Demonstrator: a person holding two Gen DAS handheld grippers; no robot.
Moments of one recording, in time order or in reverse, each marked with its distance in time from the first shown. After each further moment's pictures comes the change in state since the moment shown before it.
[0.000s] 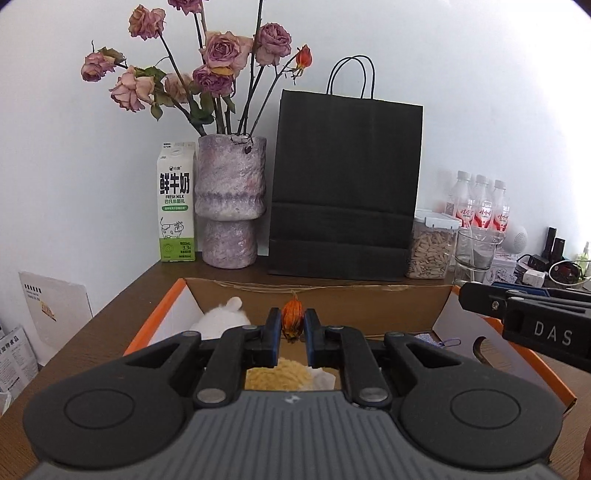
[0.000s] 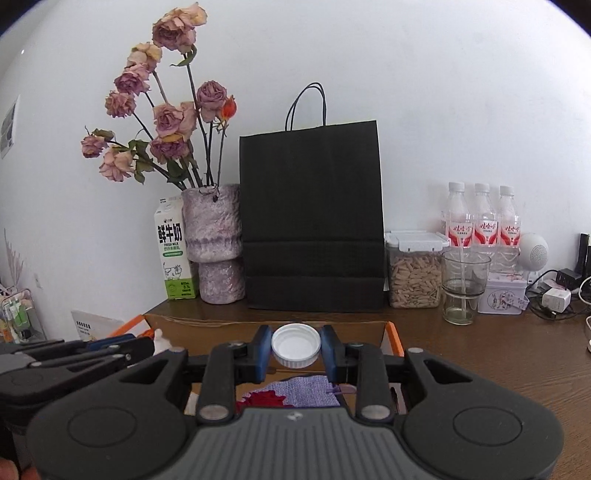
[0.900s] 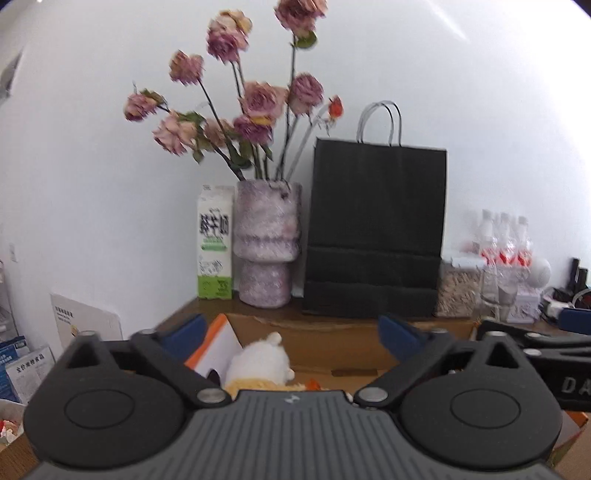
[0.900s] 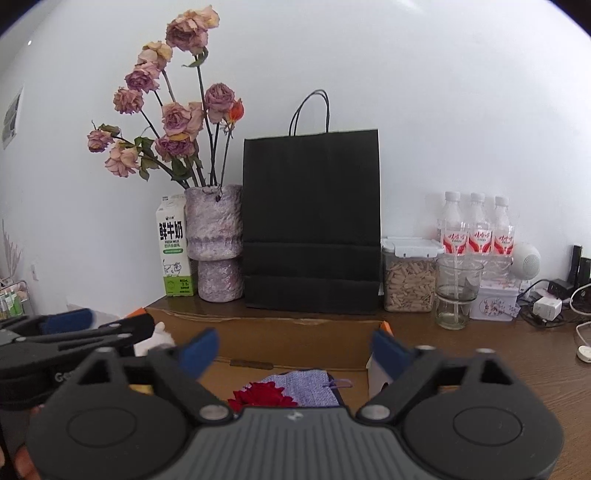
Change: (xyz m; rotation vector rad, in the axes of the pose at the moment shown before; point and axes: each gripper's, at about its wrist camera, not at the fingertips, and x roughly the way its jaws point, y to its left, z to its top) left arm -0.034 0.002 0.000 -0.031 -0.188 0.115; right arm -0.022 0.009 -0.007 -0.041 -0.051 -0.033
